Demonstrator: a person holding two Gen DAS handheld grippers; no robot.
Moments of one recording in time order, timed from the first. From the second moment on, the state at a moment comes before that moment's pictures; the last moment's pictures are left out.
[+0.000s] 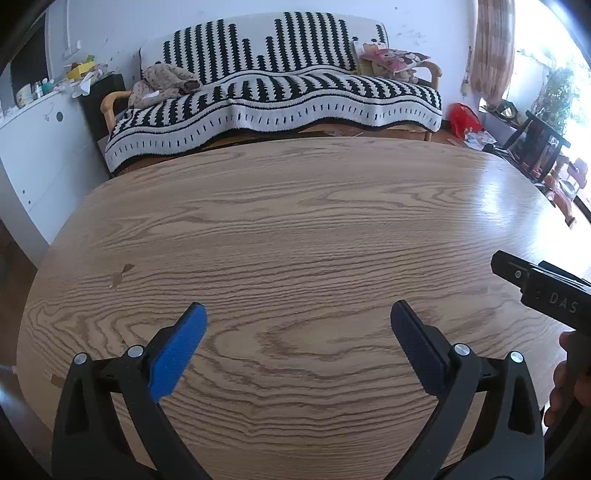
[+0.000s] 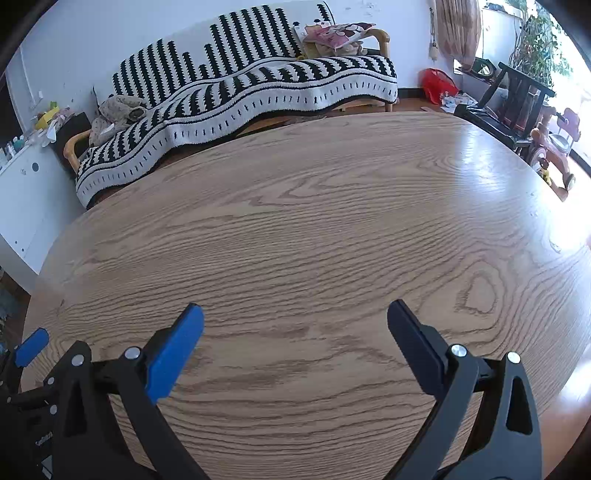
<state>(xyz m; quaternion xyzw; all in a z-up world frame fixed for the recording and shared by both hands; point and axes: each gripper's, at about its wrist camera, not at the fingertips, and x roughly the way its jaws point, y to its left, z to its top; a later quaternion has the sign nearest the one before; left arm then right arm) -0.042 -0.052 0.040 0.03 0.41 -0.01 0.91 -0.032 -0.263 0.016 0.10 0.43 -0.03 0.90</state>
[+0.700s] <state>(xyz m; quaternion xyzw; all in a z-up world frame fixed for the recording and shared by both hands) -0.041 -0.051 0.035 0.03 0.42 0.02 0.91 -0.032 -0.258 0.014 0.05 0.42 -0.04 0.91</state>
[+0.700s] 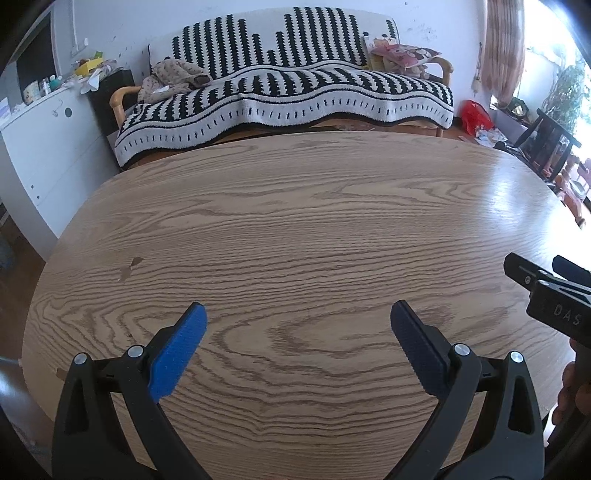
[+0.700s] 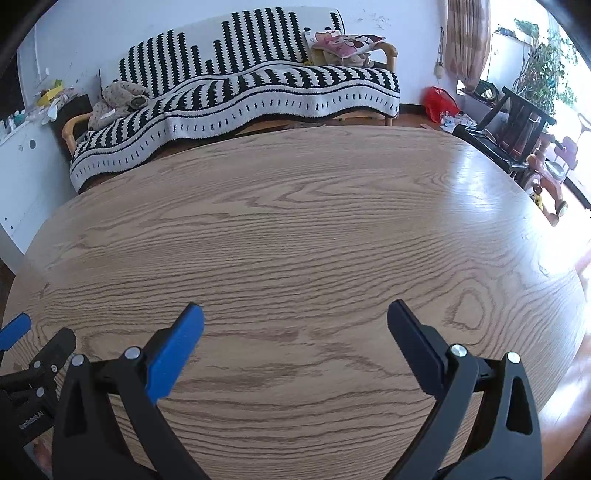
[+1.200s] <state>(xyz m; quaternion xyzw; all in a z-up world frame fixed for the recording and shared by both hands) -0.043 -0.049 0.035 0.01 0.43 0.00 0.90 -0.032 -0.256 0.014 0.02 0.41 -0.05 0.91</state>
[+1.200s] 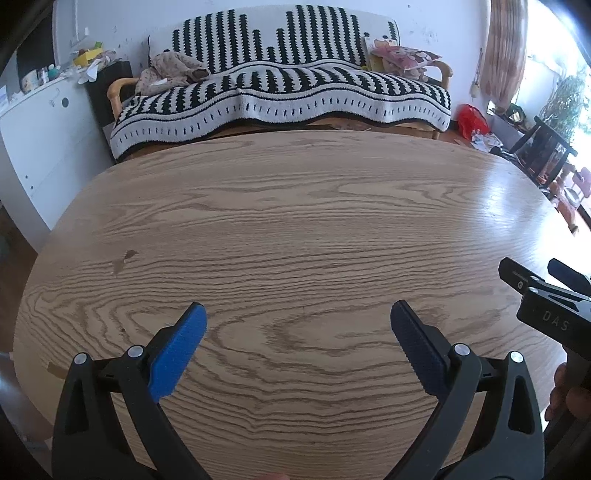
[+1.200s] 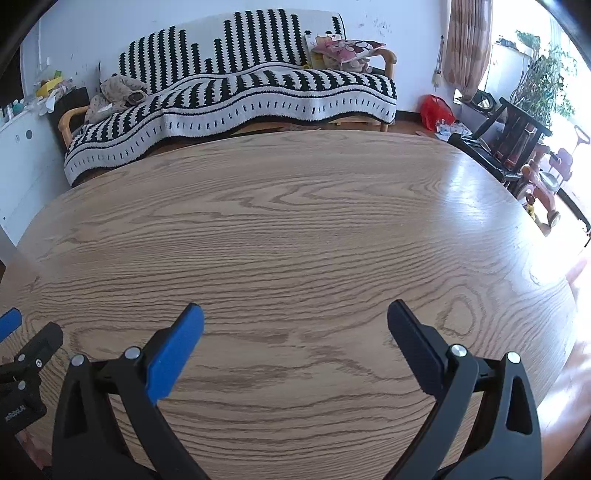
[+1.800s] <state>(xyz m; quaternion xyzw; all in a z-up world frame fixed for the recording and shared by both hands) -0.053 -0.057 0.038 0.01 0.41 0.00 0.91 -0.030 -0.252 0.013 0.02 0.42 -0.04 0.91</state>
